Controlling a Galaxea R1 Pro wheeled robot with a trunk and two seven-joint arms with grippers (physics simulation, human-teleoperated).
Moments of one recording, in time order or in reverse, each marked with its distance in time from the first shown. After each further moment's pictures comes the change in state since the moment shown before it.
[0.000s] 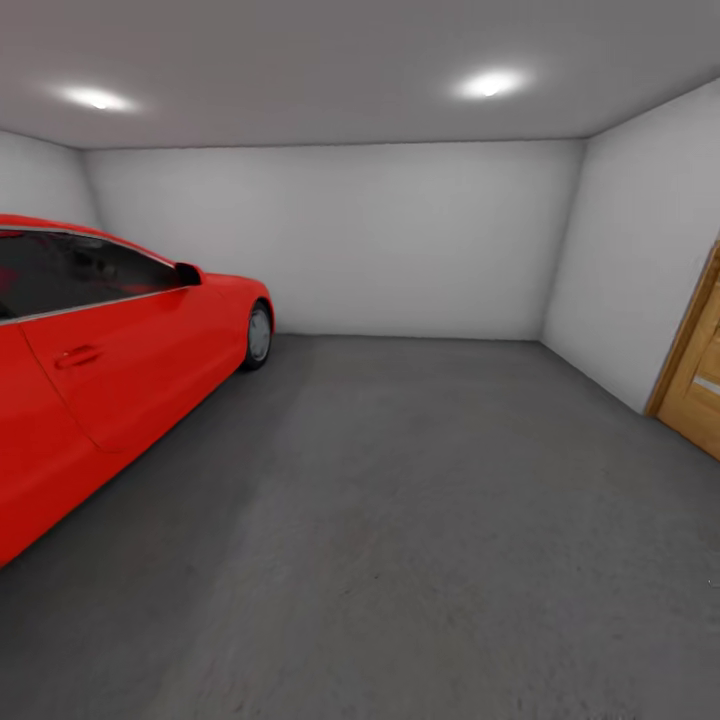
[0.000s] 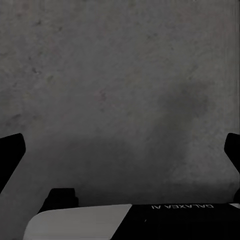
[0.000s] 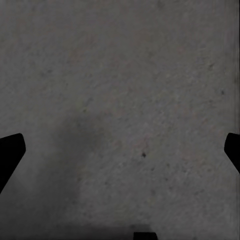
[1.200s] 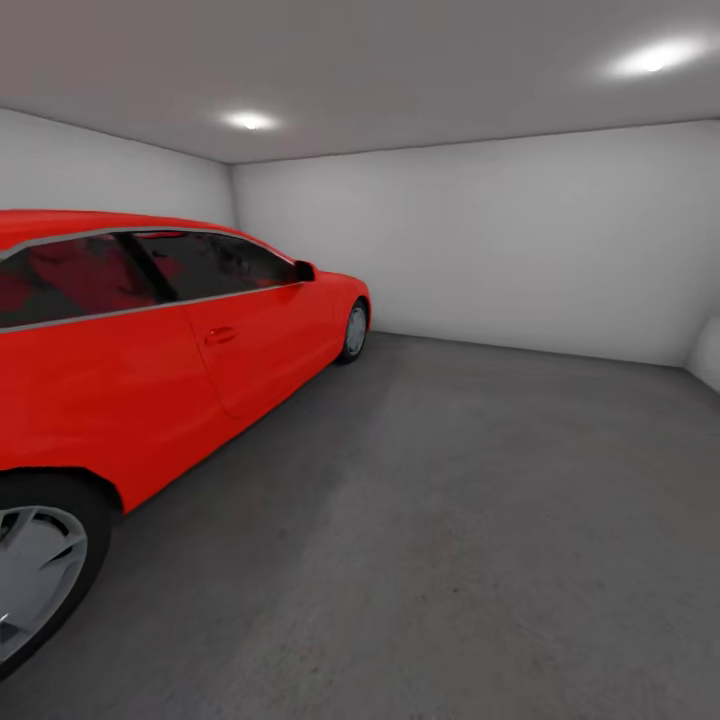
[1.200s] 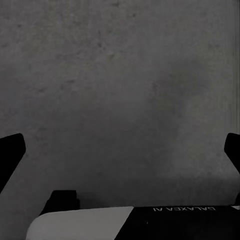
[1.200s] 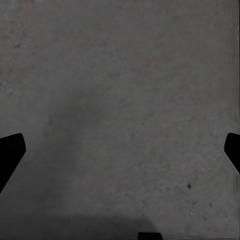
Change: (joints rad) left arm 0.000 0.003 0.001 0.000 0.000 -0.005 0.002; right arm -0.001 0.011 0.004 -0.002 0.002 0.007 0.002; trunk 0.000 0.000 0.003
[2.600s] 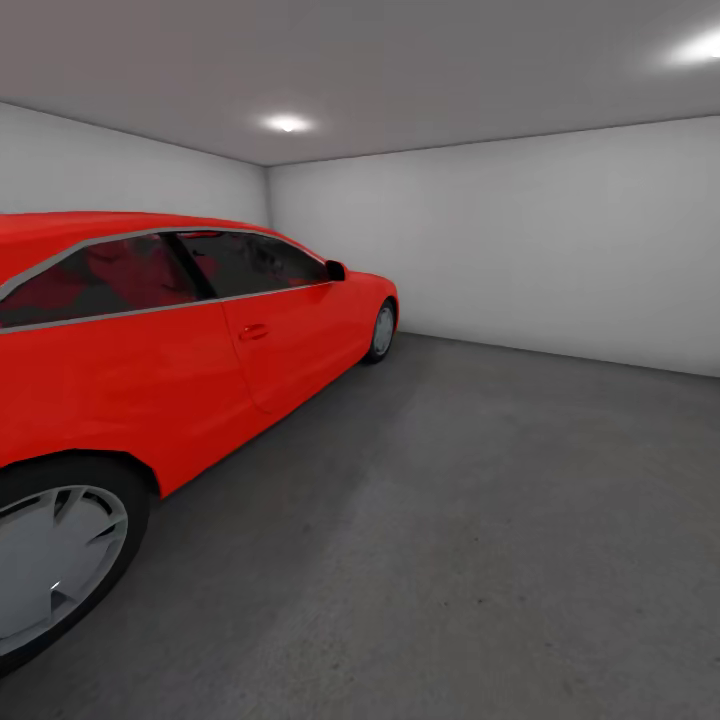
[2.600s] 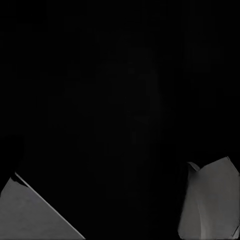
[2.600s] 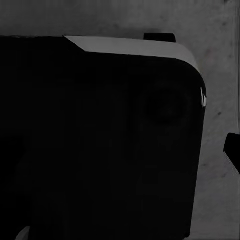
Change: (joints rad) left arm 0.008 -0.001 -0.002 0.702 -0.035 -0.157 0.002; right arm 0.010 0.004 -0.001 0.560 -0.003 -0.007 -0.009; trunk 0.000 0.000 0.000
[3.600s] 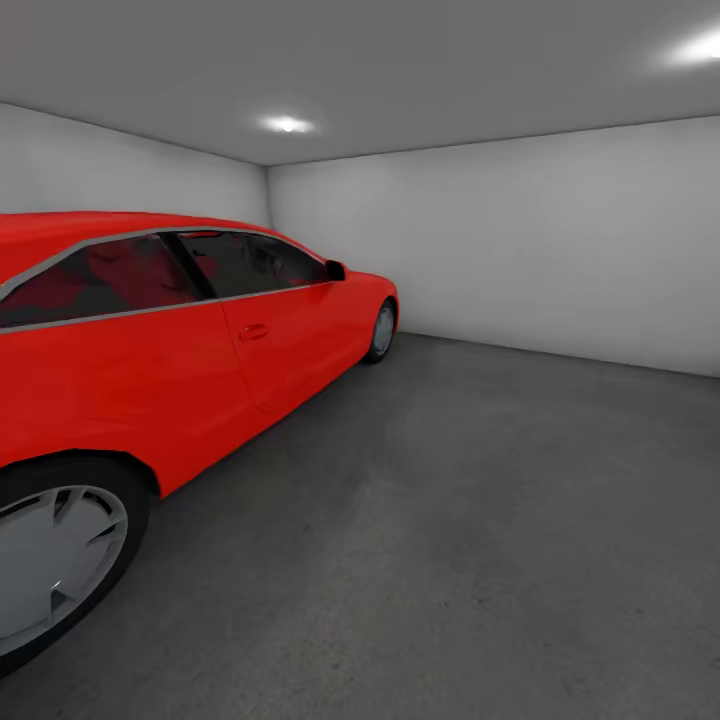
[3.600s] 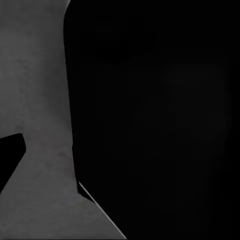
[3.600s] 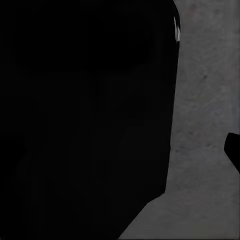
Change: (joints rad) left arm -0.046 0.092 0.004 0.004 -0.001 0.027 -0.001; right arm 0.079 -0.045 0.002 -0.003 -0.001 0.001 0.005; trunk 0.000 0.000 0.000
